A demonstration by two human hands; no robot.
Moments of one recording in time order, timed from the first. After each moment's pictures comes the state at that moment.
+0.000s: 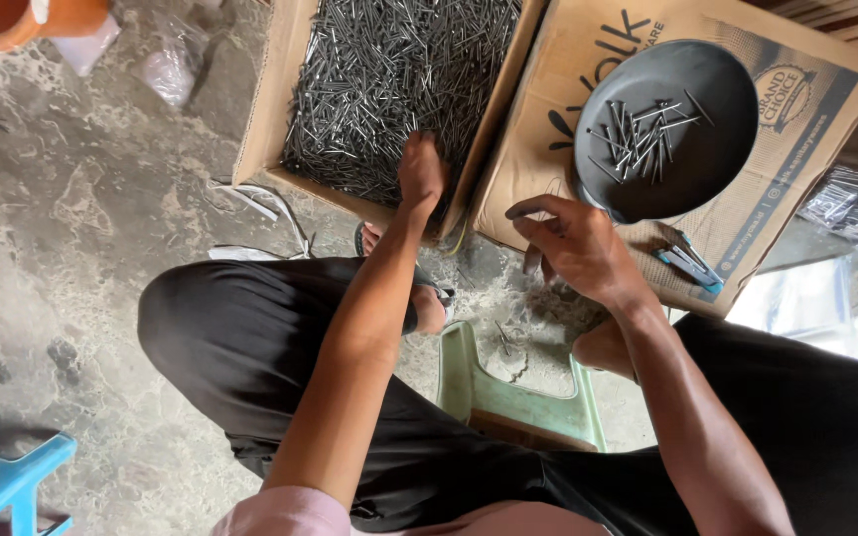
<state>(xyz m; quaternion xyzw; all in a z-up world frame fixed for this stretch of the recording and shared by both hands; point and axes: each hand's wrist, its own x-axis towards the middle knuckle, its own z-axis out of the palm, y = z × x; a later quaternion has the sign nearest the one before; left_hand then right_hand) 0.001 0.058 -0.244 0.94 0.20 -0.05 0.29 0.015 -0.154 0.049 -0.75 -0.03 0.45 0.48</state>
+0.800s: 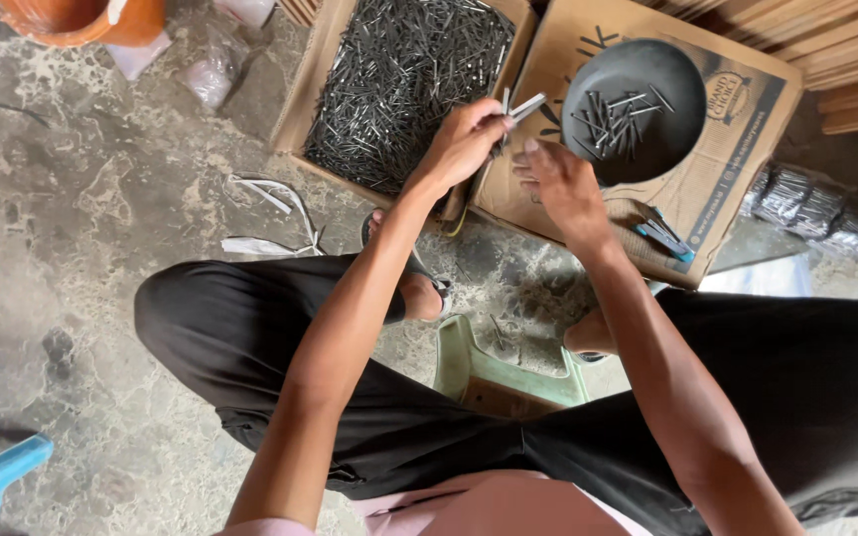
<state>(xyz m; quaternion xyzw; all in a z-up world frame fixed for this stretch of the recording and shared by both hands) -0.020 0.006 -0.009 0.78 0.14 -0.08 0.60 -0.033 -0.144 0.052 -0.73 0.01 0.27 0.63</state>
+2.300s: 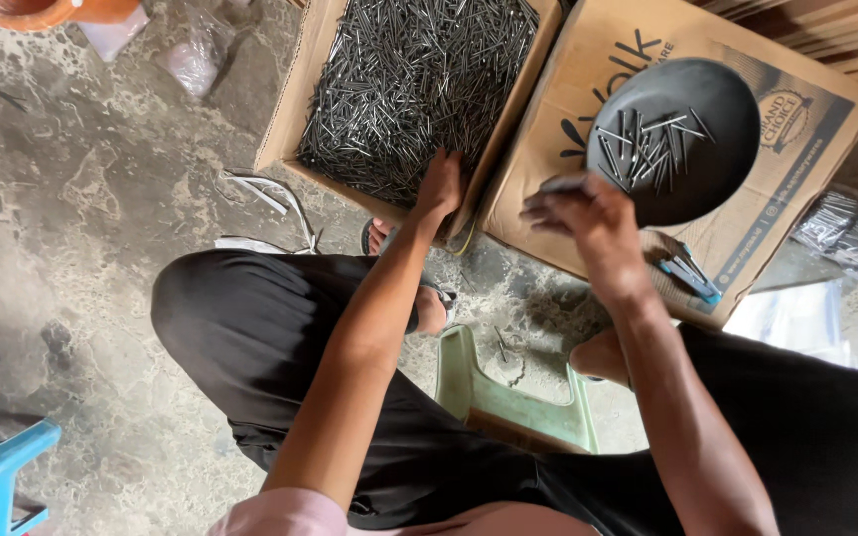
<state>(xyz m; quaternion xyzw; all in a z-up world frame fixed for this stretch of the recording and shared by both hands) -0.013 0.052 -0.260 0.88 0.16 -0.22 0.38 0.003 -0.145 0.032 -0.62 0.08 0.30 0.72</state>
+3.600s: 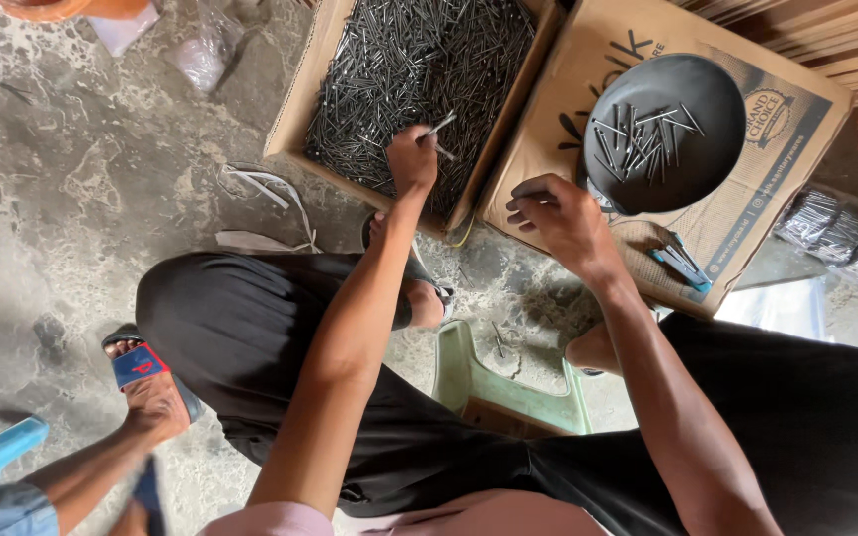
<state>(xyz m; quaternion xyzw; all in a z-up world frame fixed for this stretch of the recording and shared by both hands) -0.017 0.070 -0.183 0.77 0.36 0.09 0.52 -0.014 -0.142 0.027 -0.75 -0.04 0.34 0.57</state>
